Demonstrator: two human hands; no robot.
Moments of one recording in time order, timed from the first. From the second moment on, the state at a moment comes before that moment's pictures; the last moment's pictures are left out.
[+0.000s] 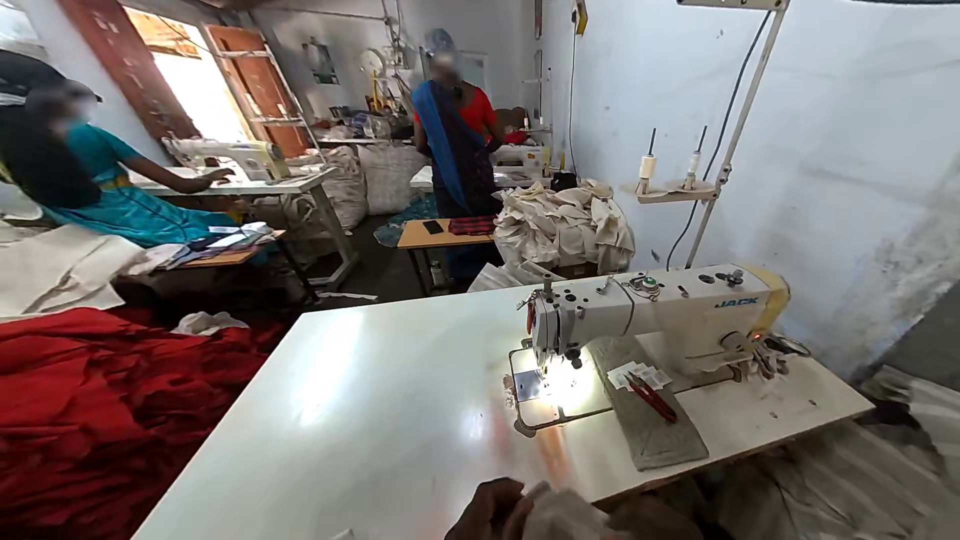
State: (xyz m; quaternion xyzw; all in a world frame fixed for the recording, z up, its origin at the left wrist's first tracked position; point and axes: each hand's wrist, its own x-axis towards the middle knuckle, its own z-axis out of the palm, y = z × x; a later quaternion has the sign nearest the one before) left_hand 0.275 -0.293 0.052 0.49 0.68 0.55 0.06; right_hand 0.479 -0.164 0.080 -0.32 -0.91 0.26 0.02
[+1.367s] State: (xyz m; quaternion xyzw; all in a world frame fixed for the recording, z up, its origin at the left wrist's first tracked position) left_hand 0.315 -0.318 0.140 0.52 0.47 0.68 0.20; right_hand 0.444 -0.214 0.120 -0.08 -0.77 0.01 0.63
